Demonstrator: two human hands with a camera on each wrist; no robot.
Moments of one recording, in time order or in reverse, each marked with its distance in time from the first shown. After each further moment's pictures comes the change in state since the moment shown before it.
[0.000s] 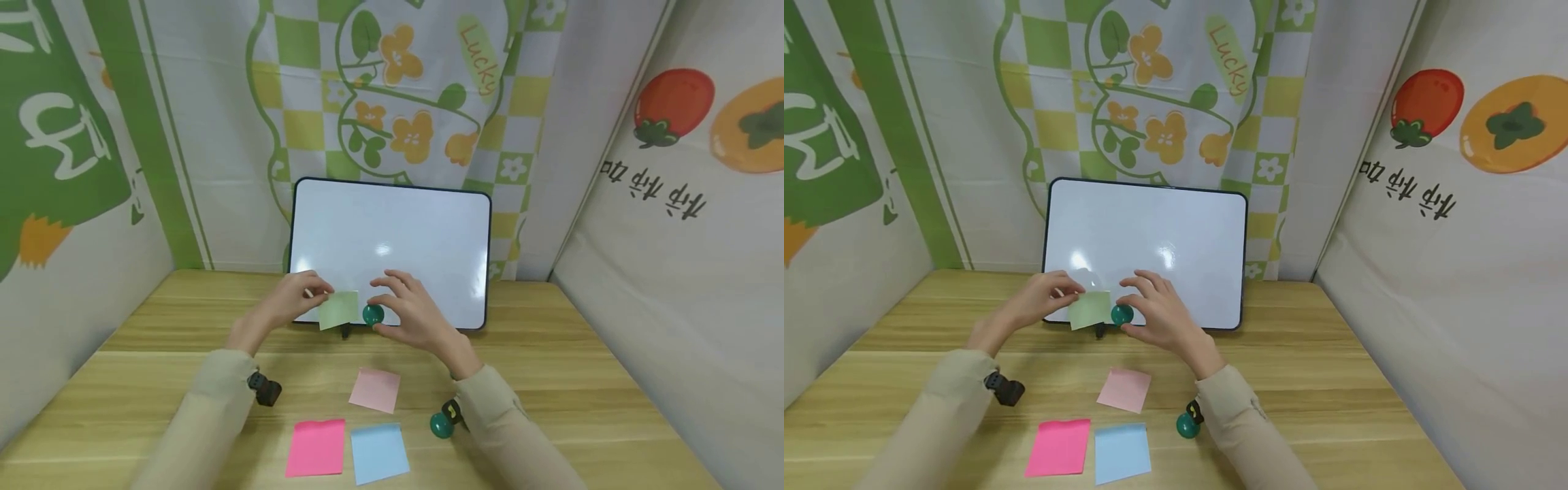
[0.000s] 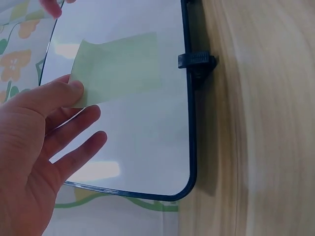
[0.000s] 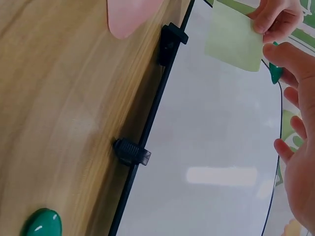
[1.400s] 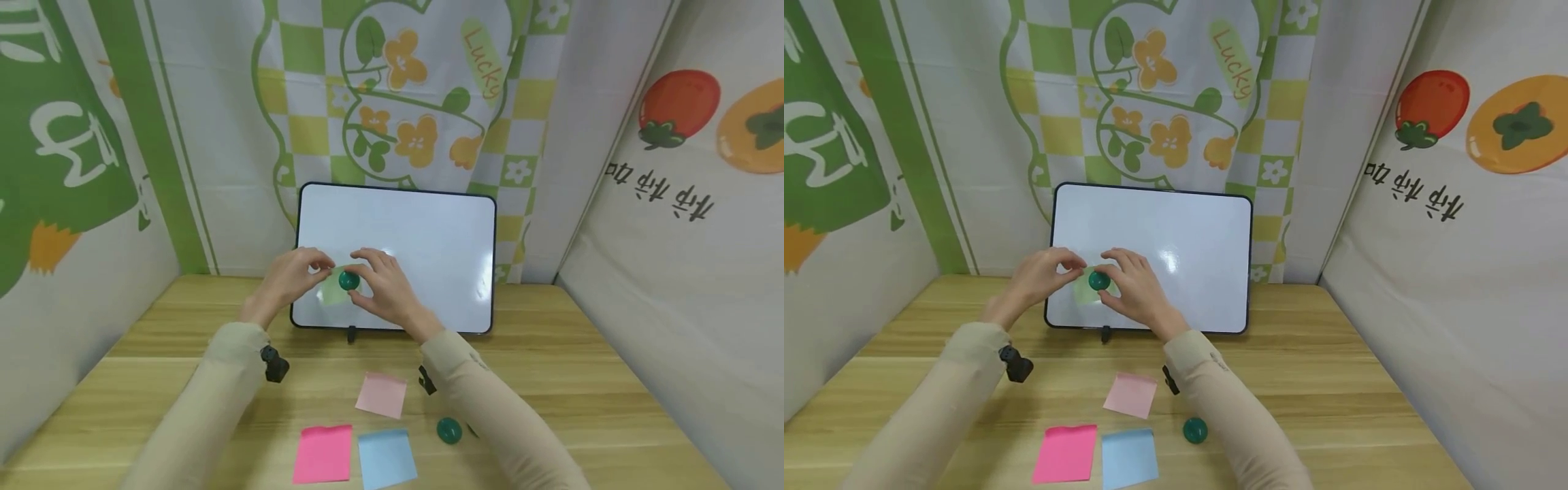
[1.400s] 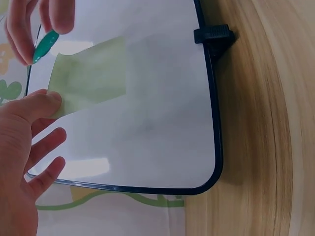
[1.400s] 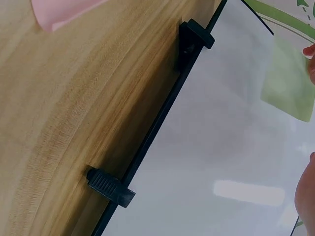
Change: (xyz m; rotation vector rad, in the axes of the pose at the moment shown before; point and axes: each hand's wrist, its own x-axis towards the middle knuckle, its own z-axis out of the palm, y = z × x) left_hand 0.033 -0.010 -0.025 0.180 0.111 -0.062; right_hand 0.071 0.013 0.036 -0.070 0.176 -0.025
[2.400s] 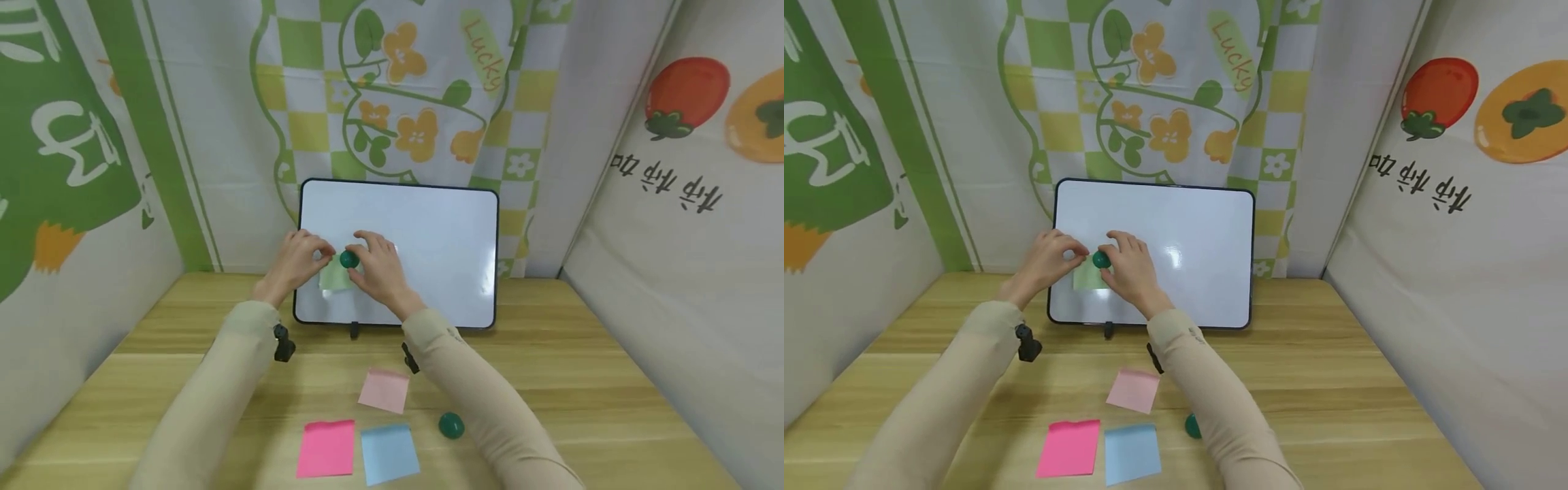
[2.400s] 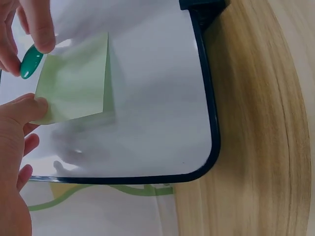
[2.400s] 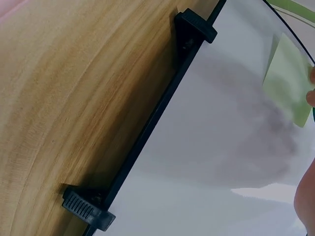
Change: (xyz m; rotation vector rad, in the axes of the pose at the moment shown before) left_hand 0.024 -0.021 0.015 0.143 0.106 0.062; right_hand 0.026 0.010 0.027 -0.091 -0.057 0.216
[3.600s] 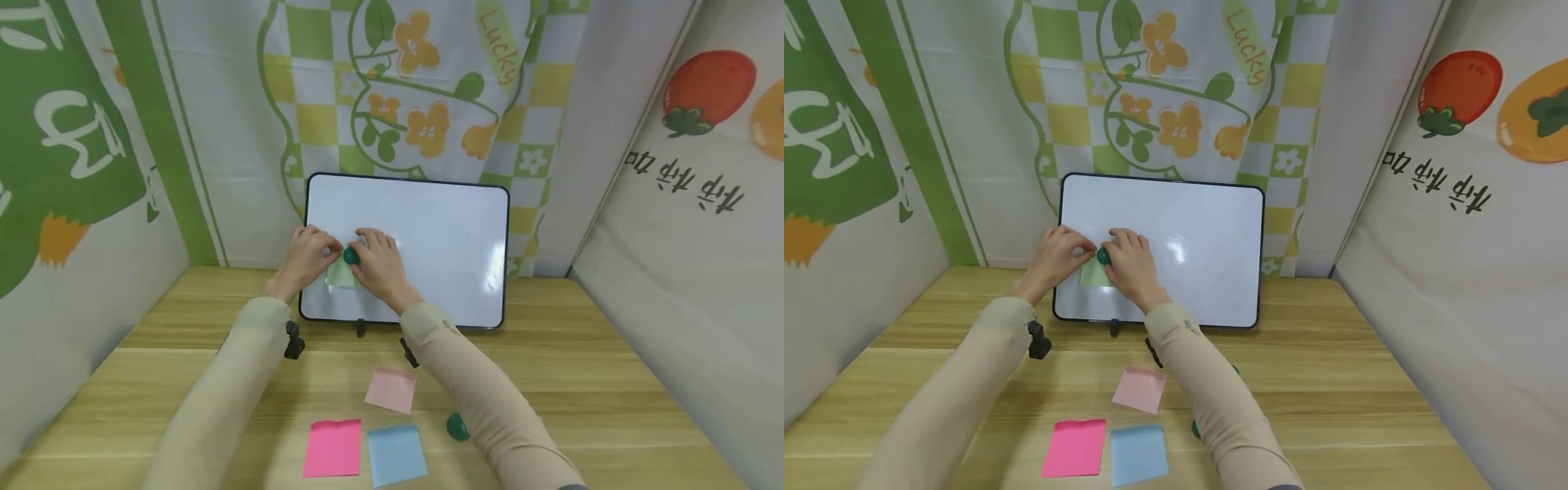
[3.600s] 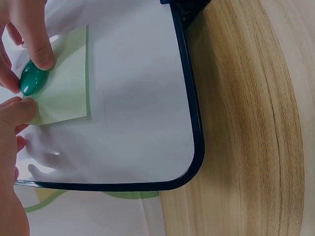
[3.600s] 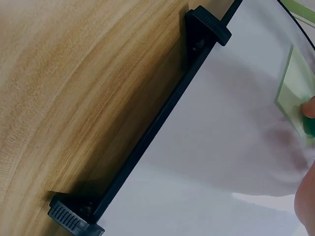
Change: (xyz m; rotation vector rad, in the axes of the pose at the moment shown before) left_hand 0.001 -0.009 0.017 0.002 0.126 0.038; right_hand 0.011 -0.003 0.018 -0.130 -0.063 0.031
